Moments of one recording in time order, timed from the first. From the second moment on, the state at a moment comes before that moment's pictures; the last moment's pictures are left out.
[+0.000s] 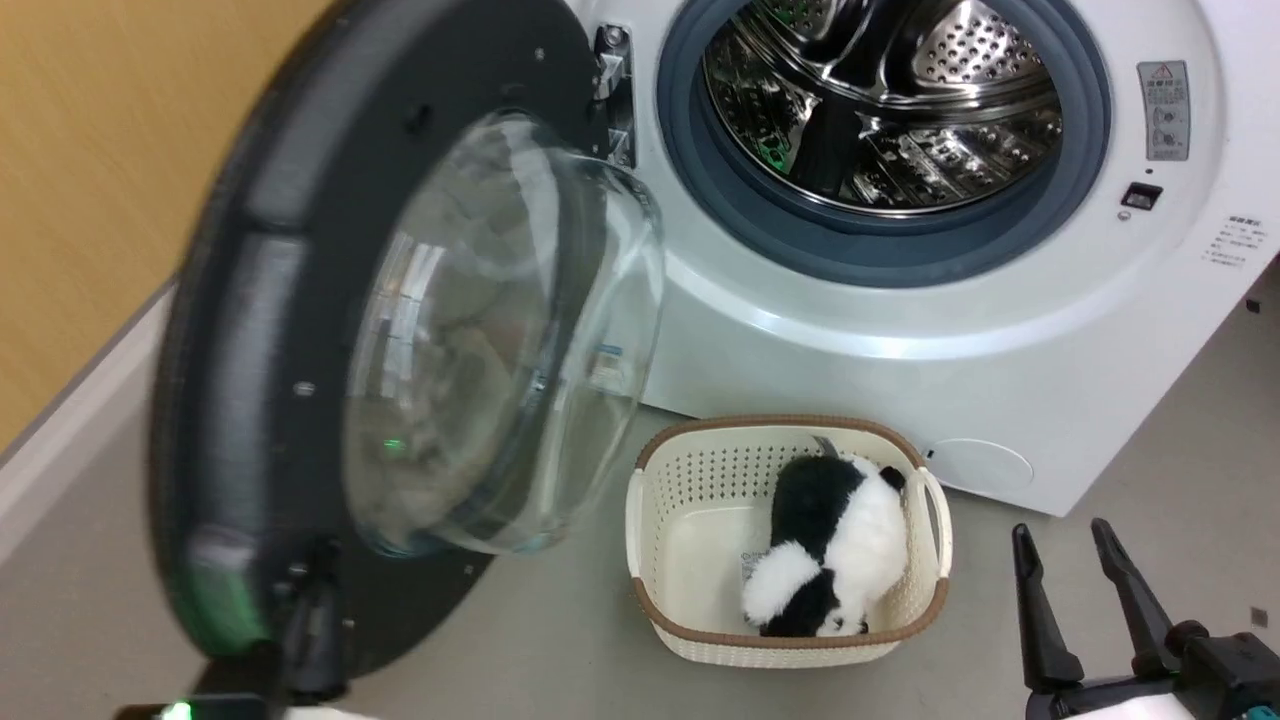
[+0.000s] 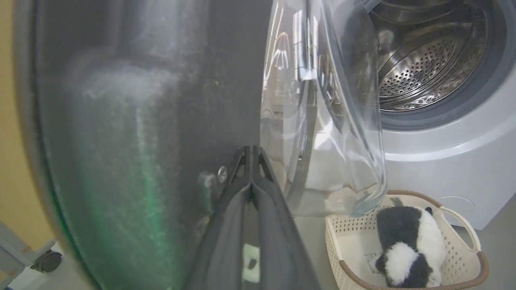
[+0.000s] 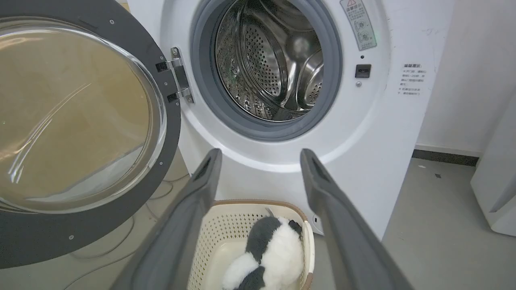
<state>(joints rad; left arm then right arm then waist) 0.12 0.21 -0.13 -0.01 -0.17 0.15 -0.26 0.10 -0.05 -0.05 0.03 0.14 0.13 -0.26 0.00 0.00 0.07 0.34</state>
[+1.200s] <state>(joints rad) -0.32 0.32 0.48 0.50 -0.31 0.03 -0.26 0.01 -0.05 -0.06 0.04 0.10 0.13 -0.26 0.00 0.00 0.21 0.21</state>
